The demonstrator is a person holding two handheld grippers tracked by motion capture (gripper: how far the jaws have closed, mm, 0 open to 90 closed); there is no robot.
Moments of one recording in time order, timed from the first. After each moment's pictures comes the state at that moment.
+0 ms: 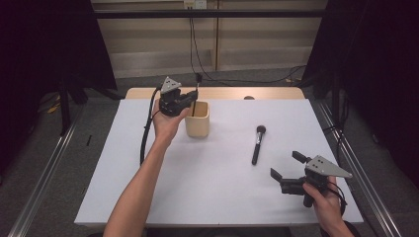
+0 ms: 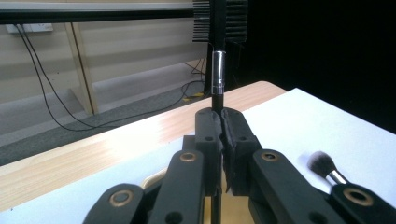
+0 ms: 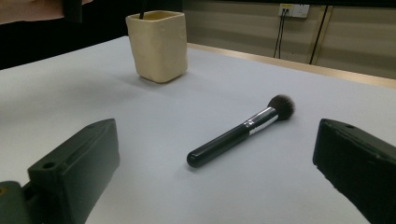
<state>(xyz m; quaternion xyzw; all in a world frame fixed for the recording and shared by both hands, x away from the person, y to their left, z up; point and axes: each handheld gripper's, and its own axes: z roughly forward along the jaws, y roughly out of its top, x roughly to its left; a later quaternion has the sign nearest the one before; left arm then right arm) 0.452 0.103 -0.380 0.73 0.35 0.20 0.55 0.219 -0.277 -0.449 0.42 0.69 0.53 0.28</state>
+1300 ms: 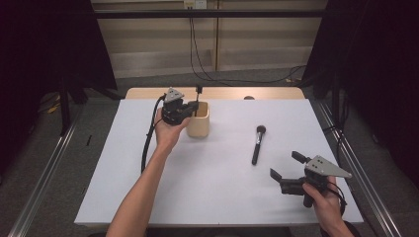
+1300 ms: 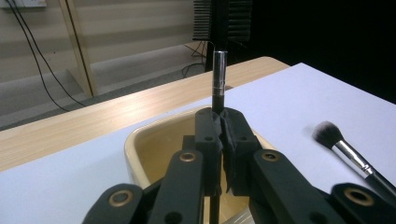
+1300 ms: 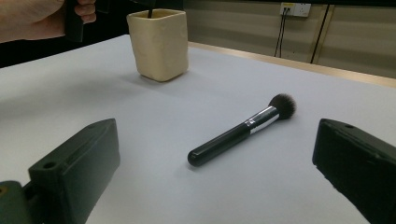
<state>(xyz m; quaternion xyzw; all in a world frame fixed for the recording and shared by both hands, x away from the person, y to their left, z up) 0.447 0.102 -0.408 0.75 0.36 0.18 0.53 0.219 -0.277 -0.450 0.41 0.69 0.52 0.28</state>
